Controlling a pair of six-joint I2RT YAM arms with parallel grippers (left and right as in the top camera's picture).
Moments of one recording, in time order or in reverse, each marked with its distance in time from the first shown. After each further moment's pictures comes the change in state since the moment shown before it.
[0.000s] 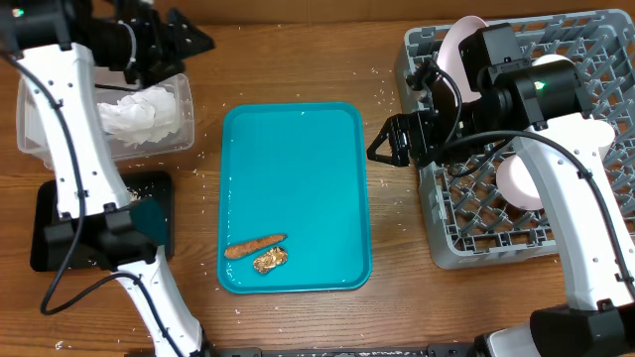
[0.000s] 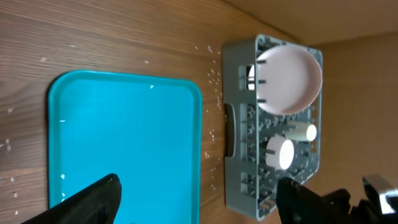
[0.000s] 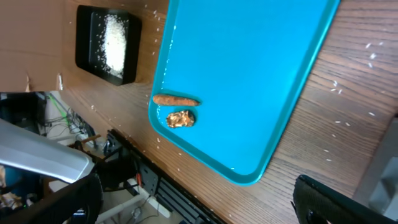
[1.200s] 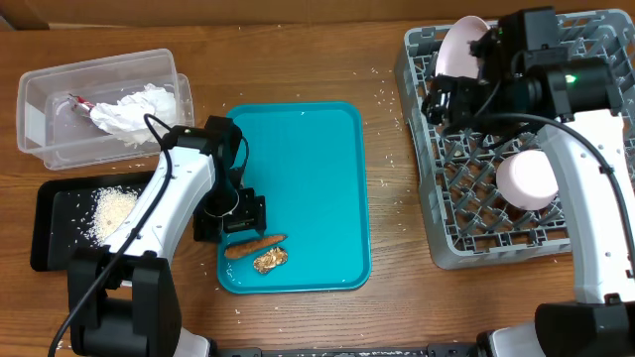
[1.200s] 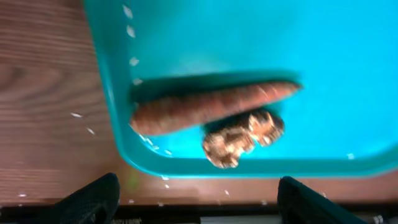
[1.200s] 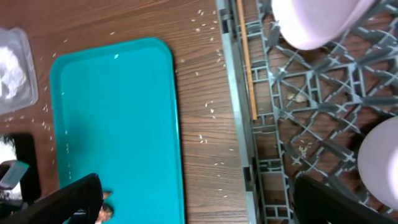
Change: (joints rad) left arm -0.345 -0.528 -1.512 0.392 -0.615 -0.160; right arm -0.121 0.000 -0.005 0.180 0.413 0.225
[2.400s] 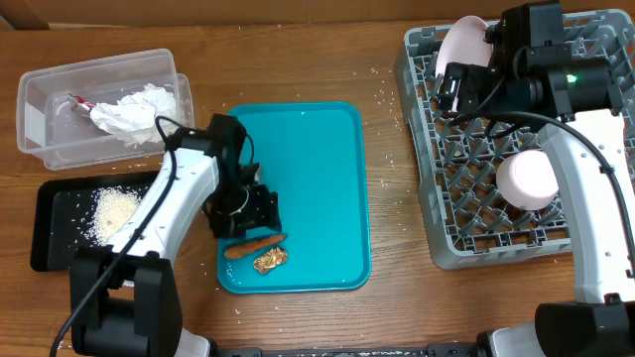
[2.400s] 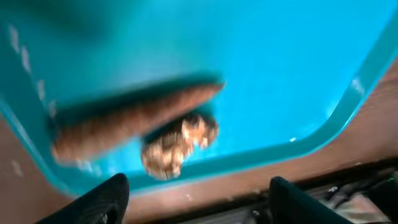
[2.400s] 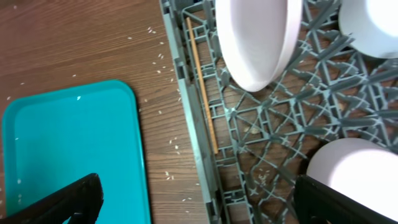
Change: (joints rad) left arm -0.014 0.000 -0.008 0.065 0.203 0.082; right arm -0.004 0.000 0.000 0.089 0.184 0.018
